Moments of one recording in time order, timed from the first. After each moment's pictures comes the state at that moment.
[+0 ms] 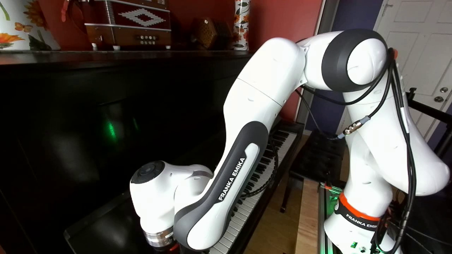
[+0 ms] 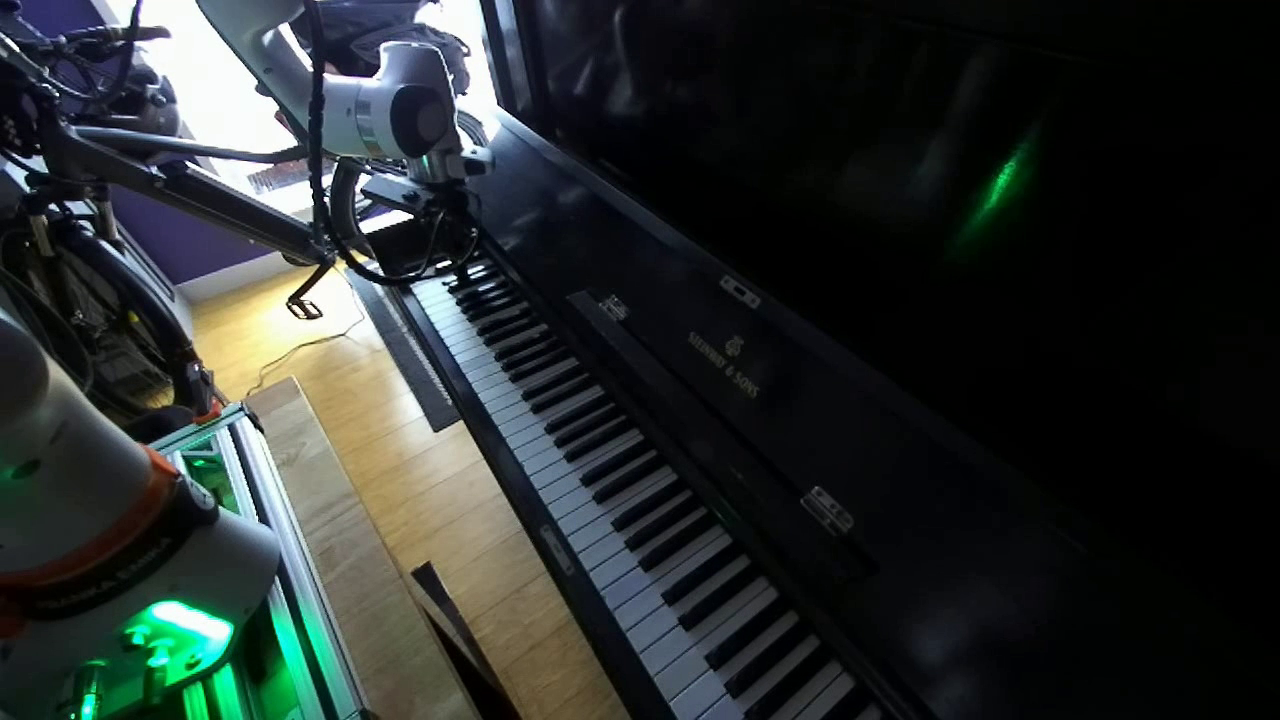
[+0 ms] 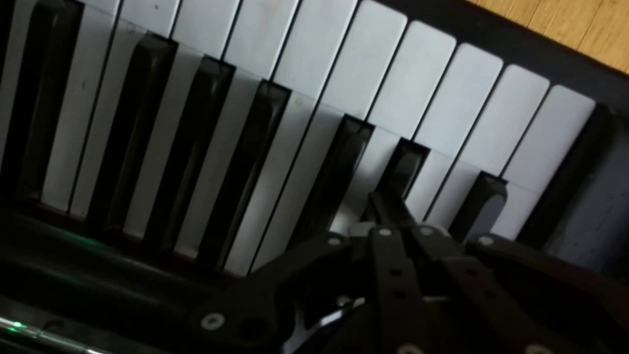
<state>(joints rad) 0.46 0.57 0.19 -2.04 -0.13 2.48 0.42</state>
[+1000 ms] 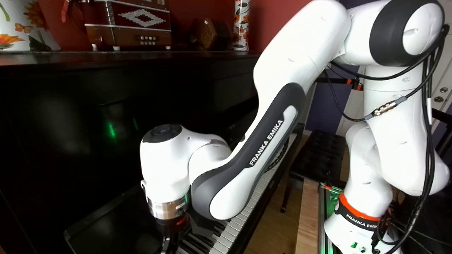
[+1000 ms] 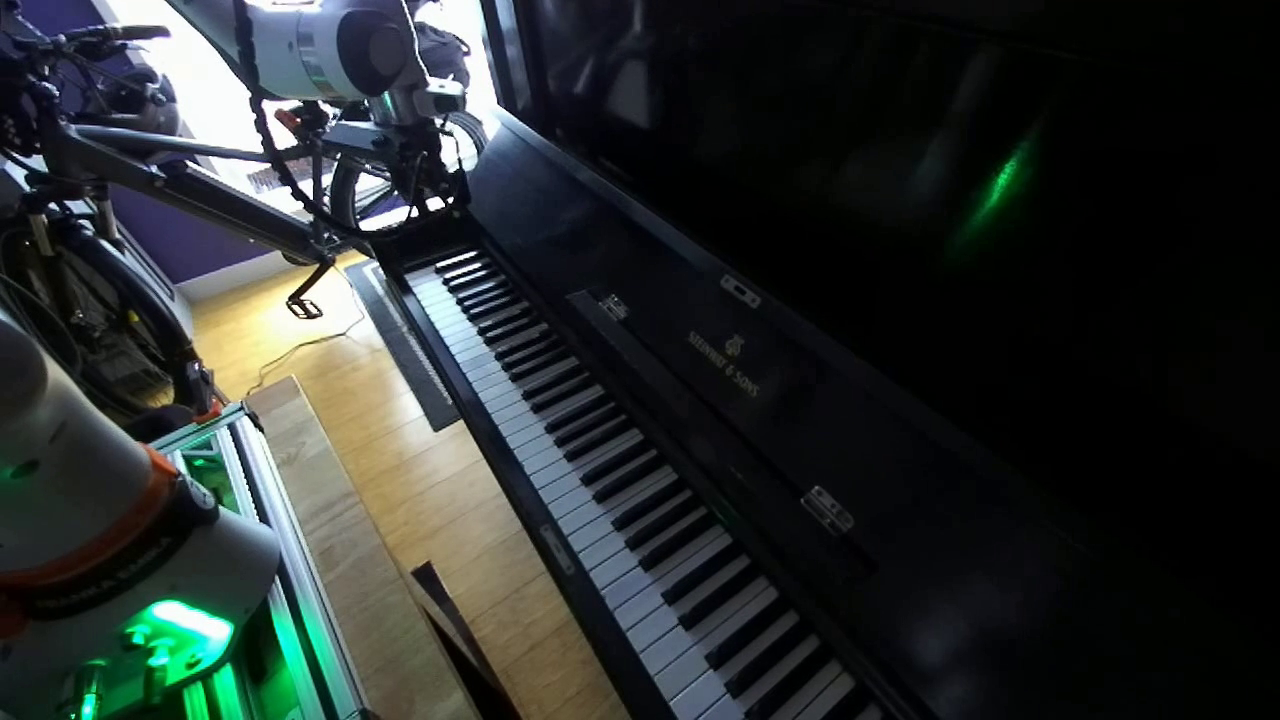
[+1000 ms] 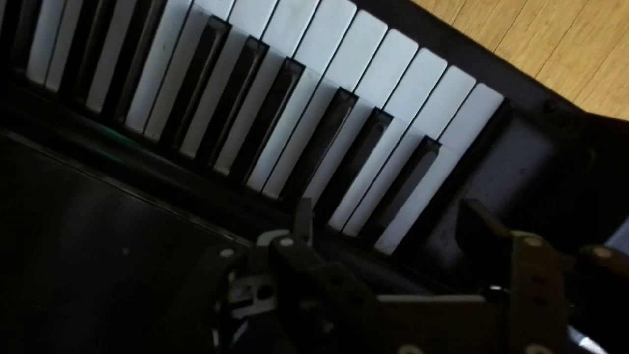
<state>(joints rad) 0.45 0.31 0.21 -2.17 -0.13 2.48 0.34</state>
